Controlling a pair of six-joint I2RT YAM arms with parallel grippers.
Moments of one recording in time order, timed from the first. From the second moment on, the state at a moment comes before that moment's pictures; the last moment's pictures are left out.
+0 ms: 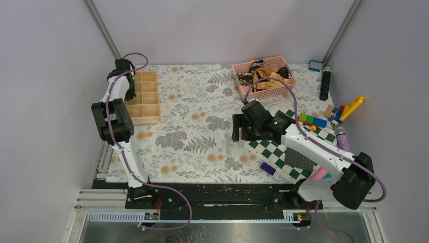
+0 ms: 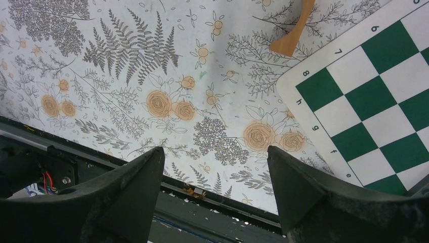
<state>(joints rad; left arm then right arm) 0.24 2.13 1.80 -0.70 -0.29 0.14 0.77 1.30 1.08 -0.73 0.09 0.63</state>
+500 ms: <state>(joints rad) 0.27 2.15 1.82 -0.71 -0.31 0.08 0.77 1.33 1.15 -0.78 0.12 0.59</state>
